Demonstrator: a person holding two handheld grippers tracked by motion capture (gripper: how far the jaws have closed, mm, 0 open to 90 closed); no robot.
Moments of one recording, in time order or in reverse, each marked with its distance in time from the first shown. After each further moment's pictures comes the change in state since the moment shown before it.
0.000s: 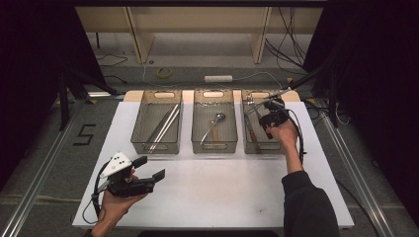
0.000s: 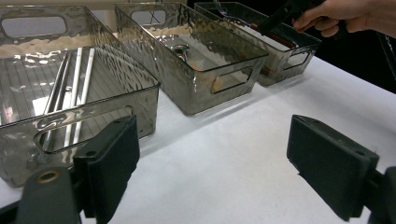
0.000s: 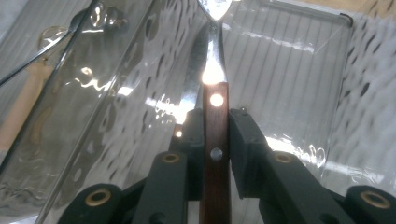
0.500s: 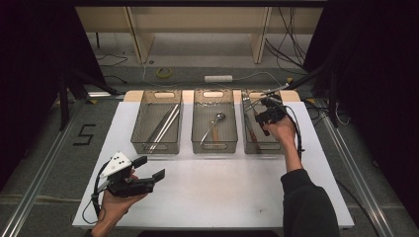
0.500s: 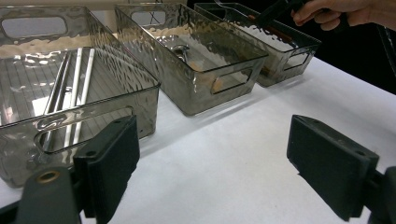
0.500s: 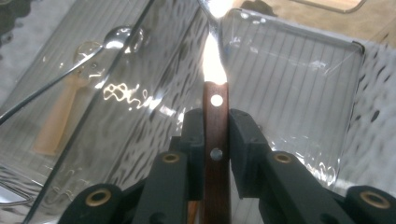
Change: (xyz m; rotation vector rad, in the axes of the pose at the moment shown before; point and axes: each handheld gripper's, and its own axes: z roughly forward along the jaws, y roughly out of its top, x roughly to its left) left arm 0.000 0.000 0.000 -0.003 -0.001 -0.004; right arm 0.010 0.009 -0.010 -0.033 0.038 -0.044
